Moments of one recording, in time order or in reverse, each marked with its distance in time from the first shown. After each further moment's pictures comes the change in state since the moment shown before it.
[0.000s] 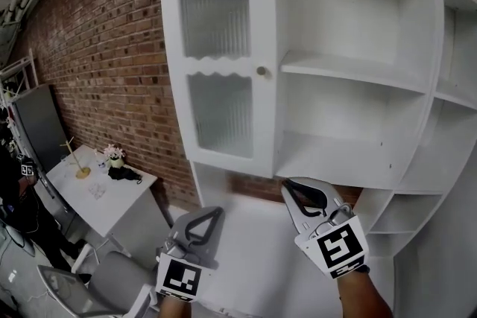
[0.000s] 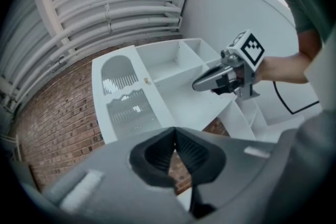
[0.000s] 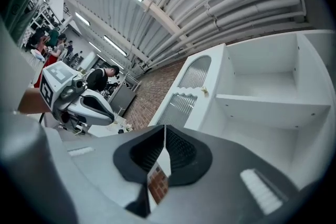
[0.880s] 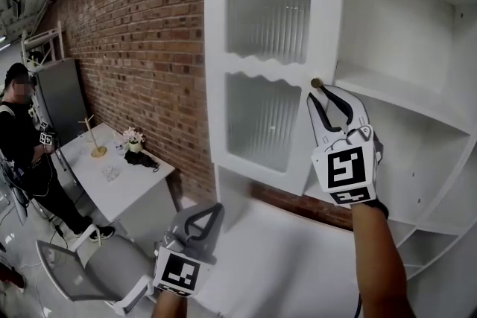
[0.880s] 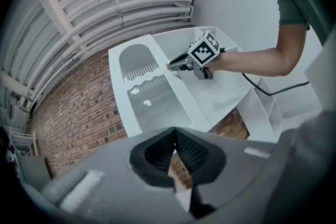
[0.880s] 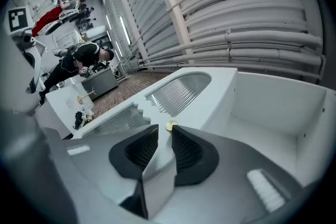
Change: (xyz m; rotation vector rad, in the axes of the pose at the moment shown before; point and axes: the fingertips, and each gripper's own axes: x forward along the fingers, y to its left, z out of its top) left arm 0.012 0.072 -0.052 -0.023 0.094 0.134; right arm 0.154 -0.123 0.085 -0.423 -0.126 -0.232
